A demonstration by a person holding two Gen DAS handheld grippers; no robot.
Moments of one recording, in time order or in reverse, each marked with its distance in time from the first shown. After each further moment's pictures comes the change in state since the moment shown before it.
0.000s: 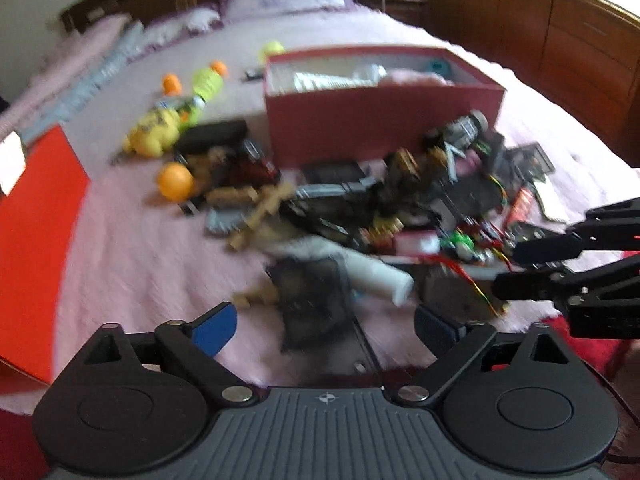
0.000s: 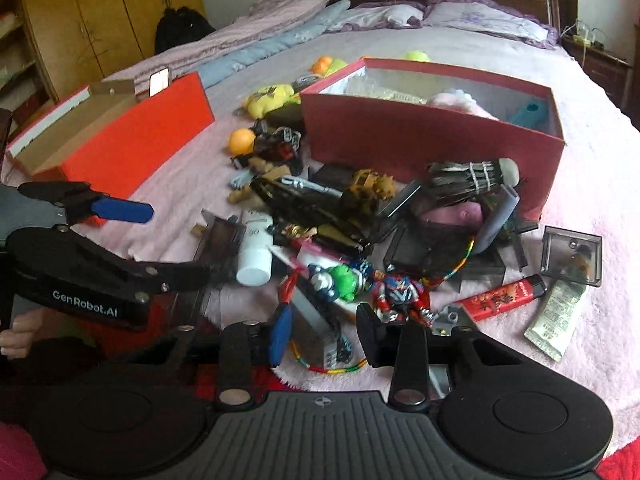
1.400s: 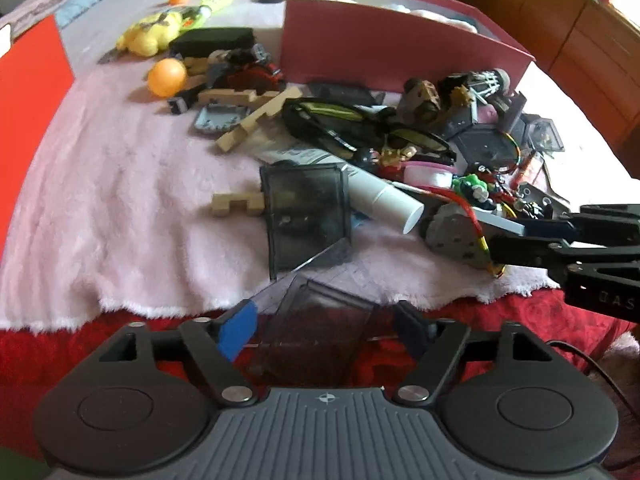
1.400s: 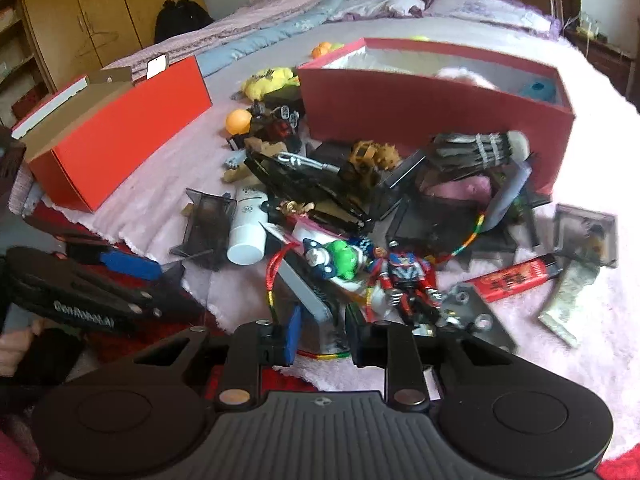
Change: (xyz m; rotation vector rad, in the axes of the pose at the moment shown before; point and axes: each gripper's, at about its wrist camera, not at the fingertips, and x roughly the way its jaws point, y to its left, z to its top) left arm 0.028 0.015 -0.026 -0.122 0.127 -0.071; right arm 0.027 -0.009 -0.006 0.007 0.021 0.011
